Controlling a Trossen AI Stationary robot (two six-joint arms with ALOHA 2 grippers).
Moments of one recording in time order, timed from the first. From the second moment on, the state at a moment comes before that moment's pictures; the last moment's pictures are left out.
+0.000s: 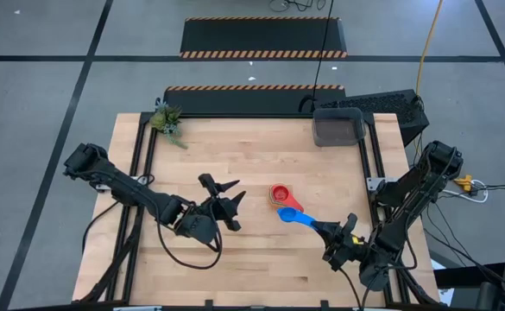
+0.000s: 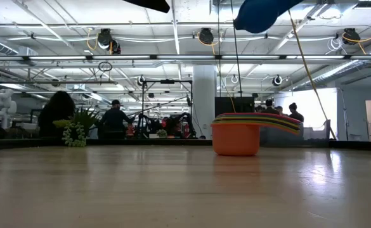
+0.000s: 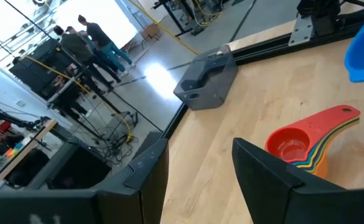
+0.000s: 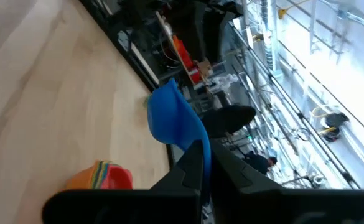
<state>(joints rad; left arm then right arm) -0.47 1.55 1.10 -0.09 -1.13 0.09 0.99 1.39 0.72 0.08 1.48 -0.48</state>
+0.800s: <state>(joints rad) -0.43 1.55 1.10 -0.09 -1.07 0.07 0.93 1.39 0.63 0.08 1.44 -0.46</state>
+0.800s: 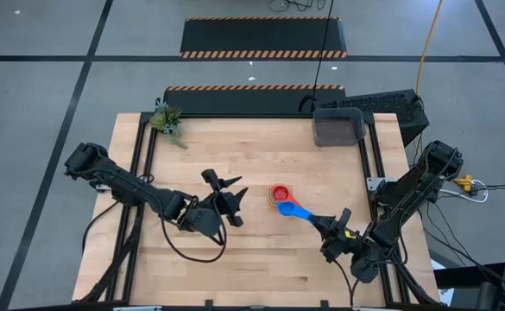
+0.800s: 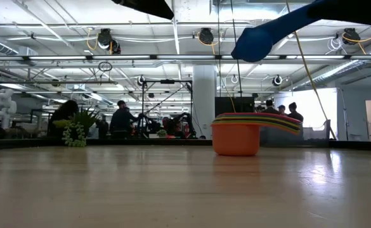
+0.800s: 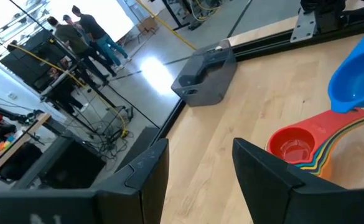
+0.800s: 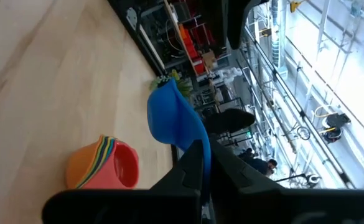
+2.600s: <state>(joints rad) -0.39 1.55 1.10 -0.08 -1.02 0.08 0.69 1.39 0.43 0.23 1.31 -0.30</state>
